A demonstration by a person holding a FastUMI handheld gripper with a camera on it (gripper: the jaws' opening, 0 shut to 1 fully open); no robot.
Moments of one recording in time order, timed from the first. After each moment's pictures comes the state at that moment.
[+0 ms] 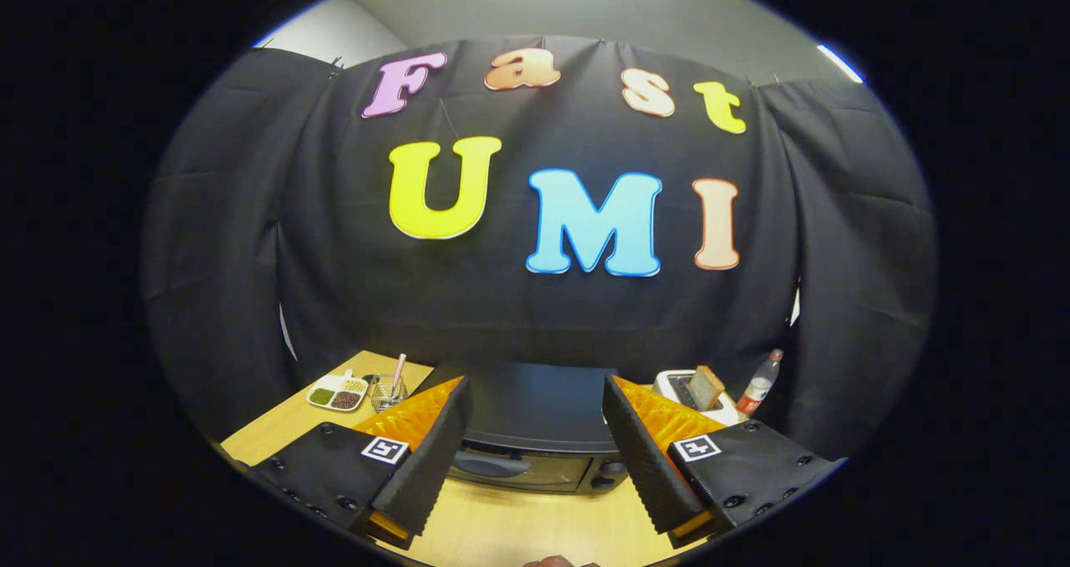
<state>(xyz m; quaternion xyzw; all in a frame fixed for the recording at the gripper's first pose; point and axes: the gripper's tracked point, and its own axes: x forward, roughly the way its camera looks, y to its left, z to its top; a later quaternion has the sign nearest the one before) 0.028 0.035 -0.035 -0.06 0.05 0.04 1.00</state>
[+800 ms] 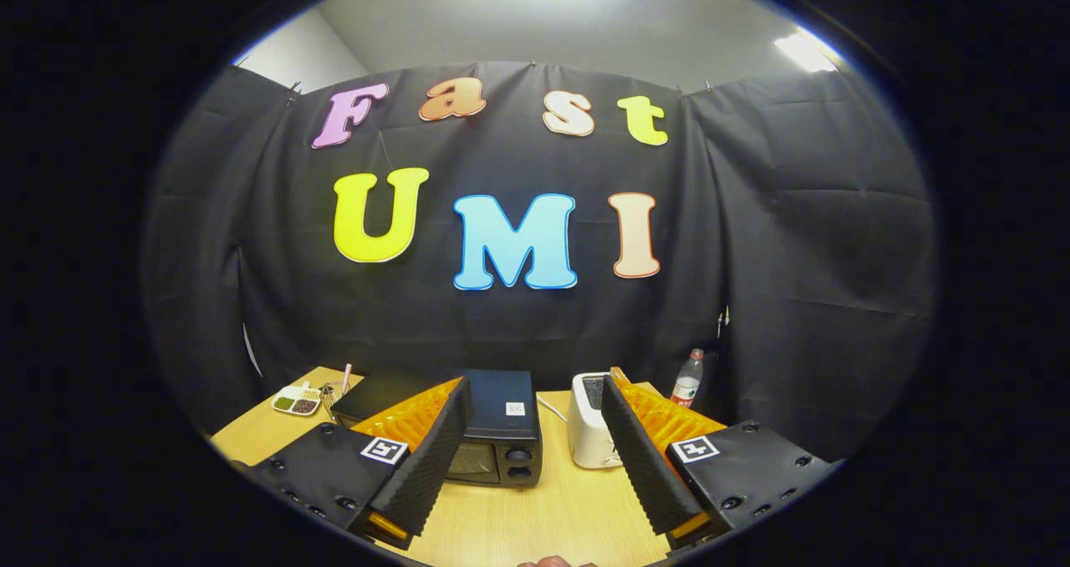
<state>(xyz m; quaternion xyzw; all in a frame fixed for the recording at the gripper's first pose) -0.018 -0.065 -0.032 -0.02 0.02 -0.03 1.00</state>
